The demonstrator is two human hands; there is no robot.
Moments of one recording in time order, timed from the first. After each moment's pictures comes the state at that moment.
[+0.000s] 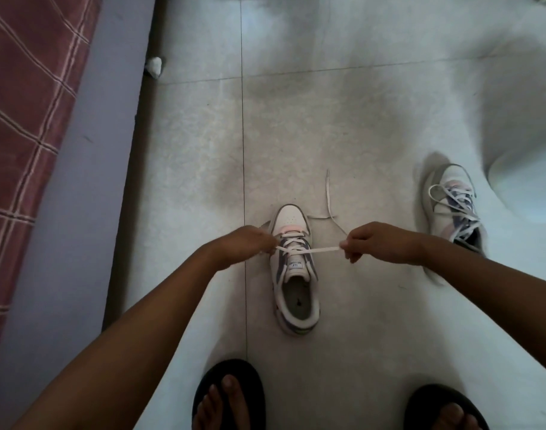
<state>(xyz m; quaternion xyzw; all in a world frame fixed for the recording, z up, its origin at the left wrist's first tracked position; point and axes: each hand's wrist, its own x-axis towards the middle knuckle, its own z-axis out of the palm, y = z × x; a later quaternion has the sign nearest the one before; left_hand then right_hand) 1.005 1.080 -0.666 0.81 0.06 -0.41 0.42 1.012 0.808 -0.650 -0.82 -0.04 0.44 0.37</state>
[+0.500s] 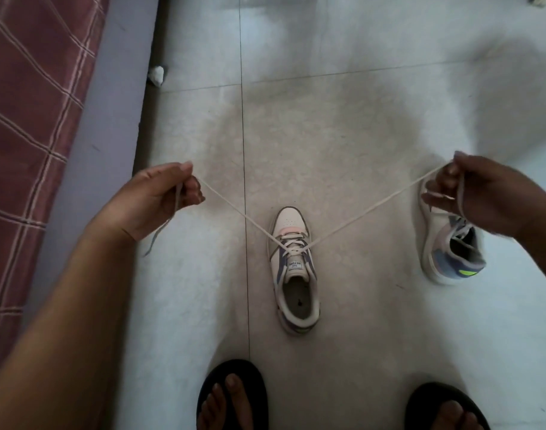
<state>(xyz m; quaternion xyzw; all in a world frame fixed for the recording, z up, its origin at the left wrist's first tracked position) 1.027 1.162 -0.559 0.66 0.10 -0.17 0.72 1.042 0.715 -0.582 -0.58 0.14 0.25 0.77</state>
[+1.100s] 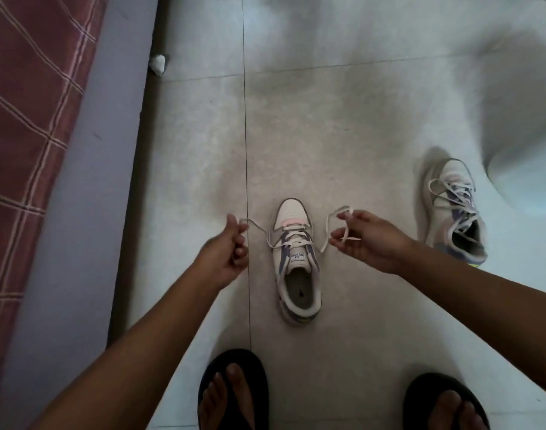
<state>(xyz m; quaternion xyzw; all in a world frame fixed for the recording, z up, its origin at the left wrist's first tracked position) 0.967 1.086 -0.635 0.47 0.42 -0.22 0.74 0.994 0.840 -0.652 -0.51 0.32 0.31 0.74</state>
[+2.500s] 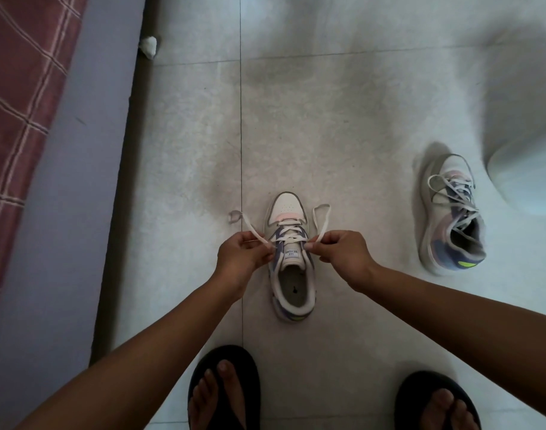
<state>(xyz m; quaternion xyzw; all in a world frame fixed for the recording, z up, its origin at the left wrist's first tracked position) 0.943 1.056 -0.667 0.62 0.36 -0.17 0.67 0.962 0.875 -0.675 -0.75 0.21 0.26 0.57</state>
